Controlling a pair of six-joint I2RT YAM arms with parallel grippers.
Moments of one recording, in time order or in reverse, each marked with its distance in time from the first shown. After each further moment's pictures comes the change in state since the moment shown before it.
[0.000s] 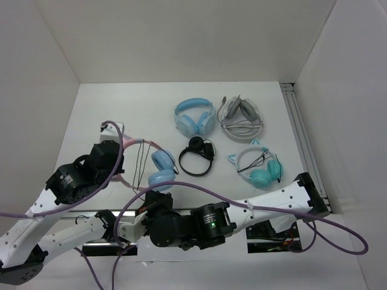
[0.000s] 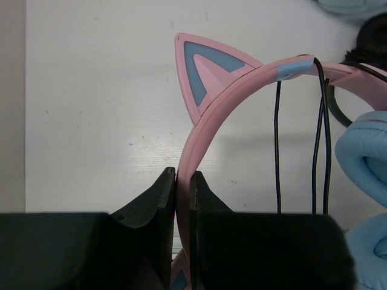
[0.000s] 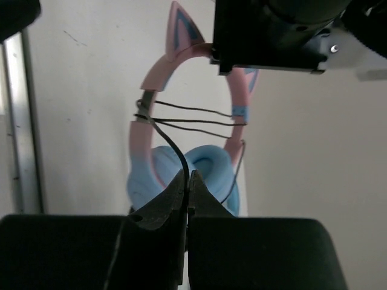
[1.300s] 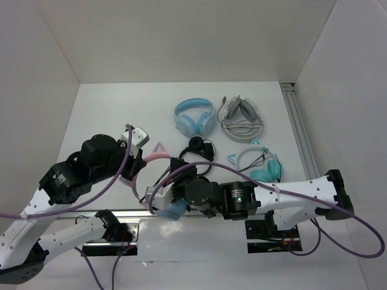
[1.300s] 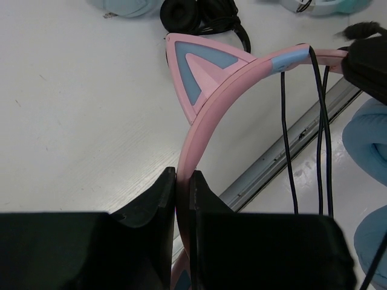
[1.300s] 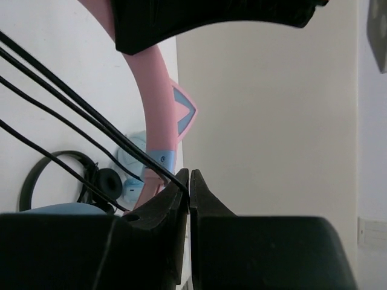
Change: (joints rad) left arm 0.002 0.020 0.079 0.100 0.663 0.343; right arm -0.212 -0.279 -0.298 0.198 -0.055 -0.396
